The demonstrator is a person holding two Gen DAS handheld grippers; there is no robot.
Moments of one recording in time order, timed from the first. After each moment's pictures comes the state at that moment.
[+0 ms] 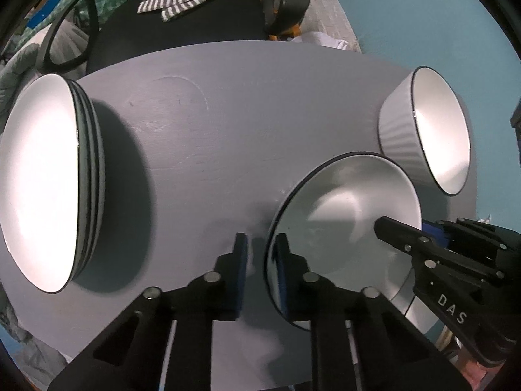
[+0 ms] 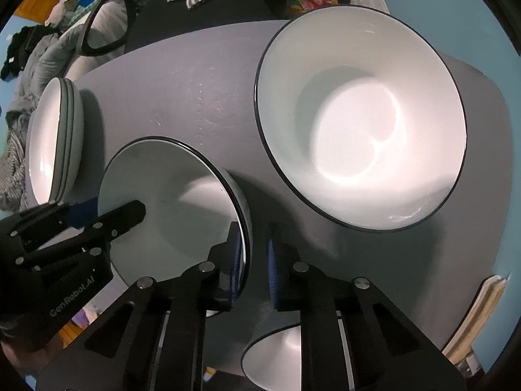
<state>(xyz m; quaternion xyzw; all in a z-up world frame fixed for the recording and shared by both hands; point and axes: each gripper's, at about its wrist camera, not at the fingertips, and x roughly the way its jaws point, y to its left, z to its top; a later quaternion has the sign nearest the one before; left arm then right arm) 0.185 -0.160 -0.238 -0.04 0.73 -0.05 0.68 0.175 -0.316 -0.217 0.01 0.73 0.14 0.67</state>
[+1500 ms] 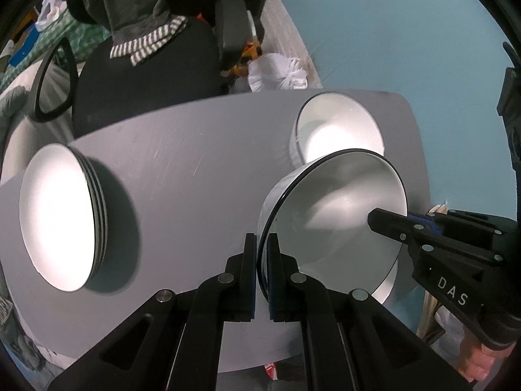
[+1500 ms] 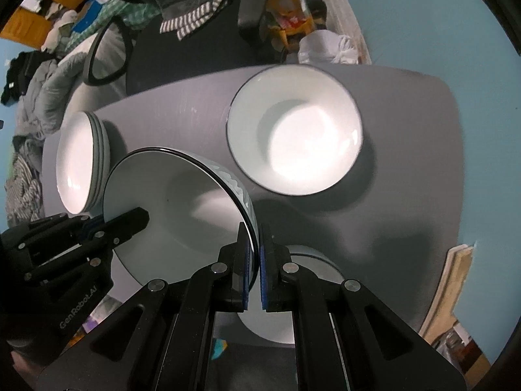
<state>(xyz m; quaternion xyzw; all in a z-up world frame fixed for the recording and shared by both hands) 0.213 -0.208 -0.172 -0.02 0.70 -0.11 0.71 0.181 -0.342 -0.147 0.04 0.71 0.11 0.69</state>
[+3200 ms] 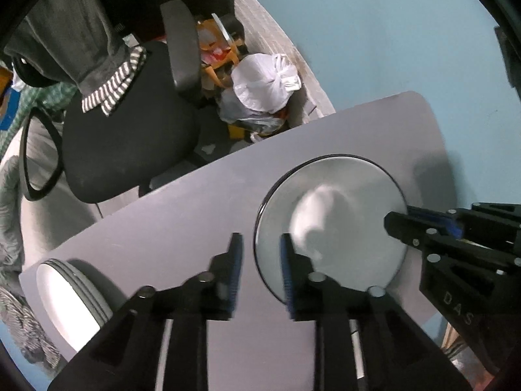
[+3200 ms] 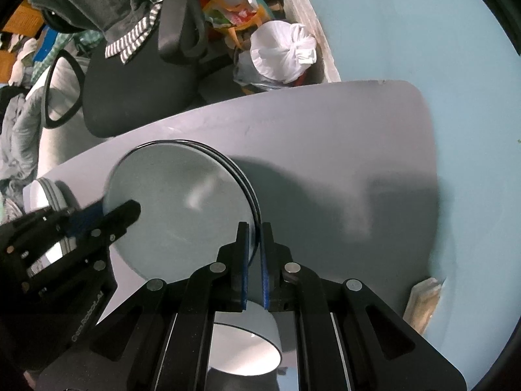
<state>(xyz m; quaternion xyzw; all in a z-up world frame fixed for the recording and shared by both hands) 0.302 -0.301 -0.207 0.10 0.71 -0.12 0.69 0.258 -0.403 -0.177 0.07 0.75 0.05 0.66</state>
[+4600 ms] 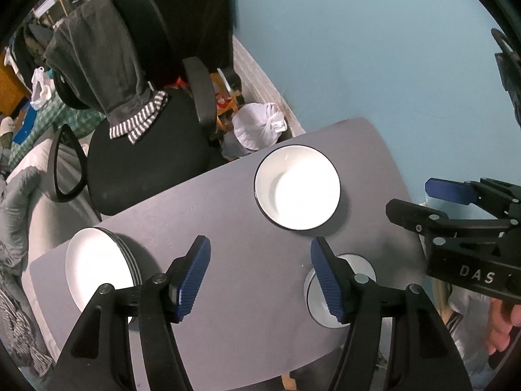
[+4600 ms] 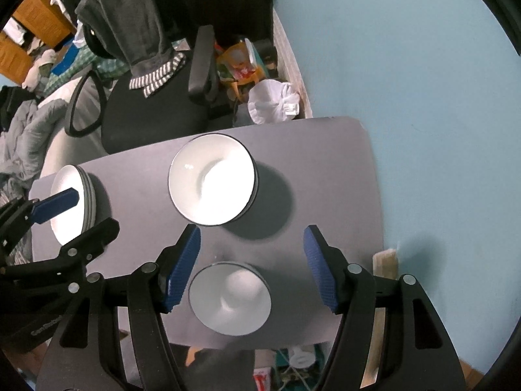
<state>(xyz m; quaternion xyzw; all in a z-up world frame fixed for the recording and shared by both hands) 0.214 -0.266 -0.090 0.08 0.62 -0.15 0.77 0.178 -0.396 -0.071 0.03 0.65 0.03 0.76</state>
